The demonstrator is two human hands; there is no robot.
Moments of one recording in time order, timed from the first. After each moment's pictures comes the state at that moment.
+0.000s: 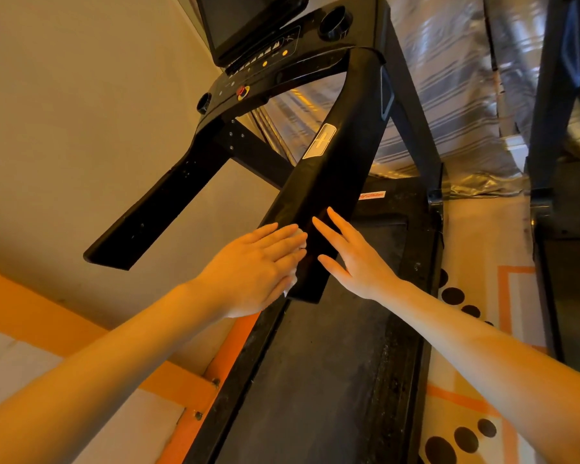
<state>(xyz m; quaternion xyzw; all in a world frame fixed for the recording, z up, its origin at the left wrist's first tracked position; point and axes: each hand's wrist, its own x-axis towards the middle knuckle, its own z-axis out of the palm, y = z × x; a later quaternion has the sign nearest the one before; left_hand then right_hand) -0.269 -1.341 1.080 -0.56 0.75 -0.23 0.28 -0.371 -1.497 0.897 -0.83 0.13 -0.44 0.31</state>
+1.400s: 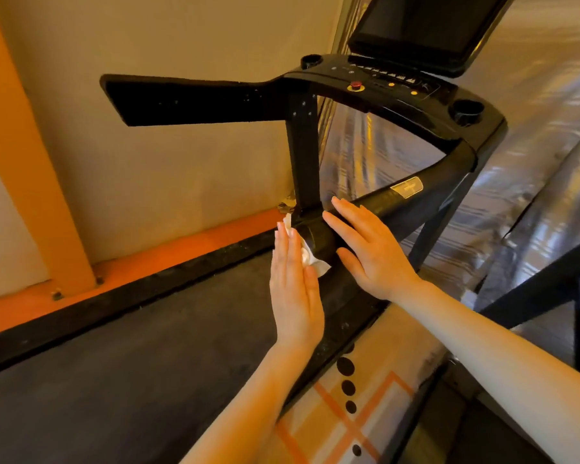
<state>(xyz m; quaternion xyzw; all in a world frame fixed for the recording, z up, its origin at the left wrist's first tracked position) -0.336 -1.351 0.947 -0.66 0.28 -0.16 -0.68 -0.364 -1.509 1.008 -0.95 -0.13 -0.30 0.00</state>
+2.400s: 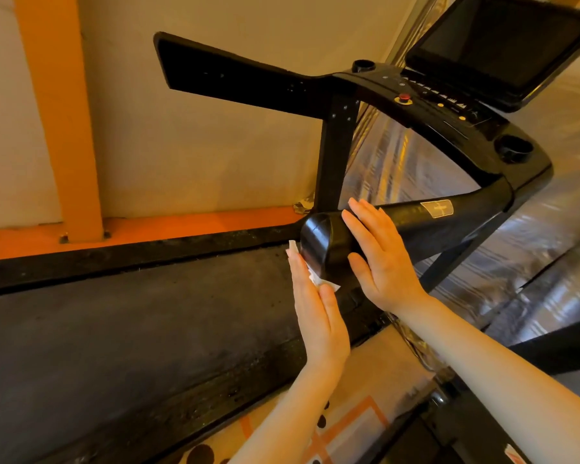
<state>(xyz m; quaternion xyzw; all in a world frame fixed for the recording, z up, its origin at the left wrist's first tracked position) -0.374 -1.407 0.917 -0.56 0.10 -0.12 -0.81 -0.351 -1.516 0.999 -0.93 -0.20 -0.31 0.03</state>
